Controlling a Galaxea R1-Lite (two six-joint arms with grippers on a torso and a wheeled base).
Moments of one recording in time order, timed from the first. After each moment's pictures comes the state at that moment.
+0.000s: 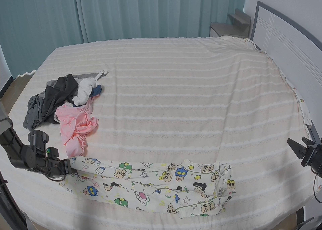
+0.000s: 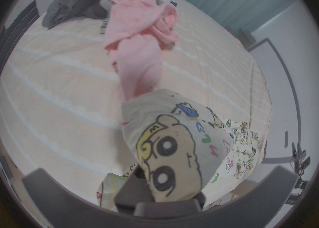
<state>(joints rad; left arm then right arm) 0.22 2.00 -0.56 -0.40 -0.39 -0.14 -0.18 1.11 -0.09 -0.84 0.31 0.17</state>
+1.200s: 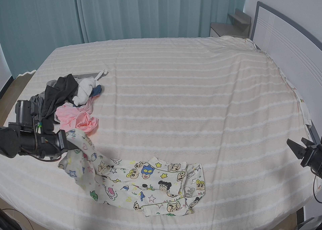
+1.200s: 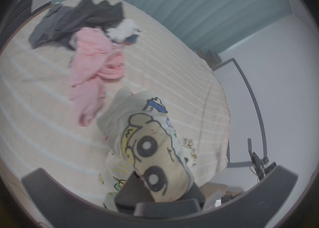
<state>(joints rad) 0.08 1.62 -0.68 -0.17 -0.57 -0.38 -0.18 1.12 -0.09 -0.84 0.31 0.17</state>
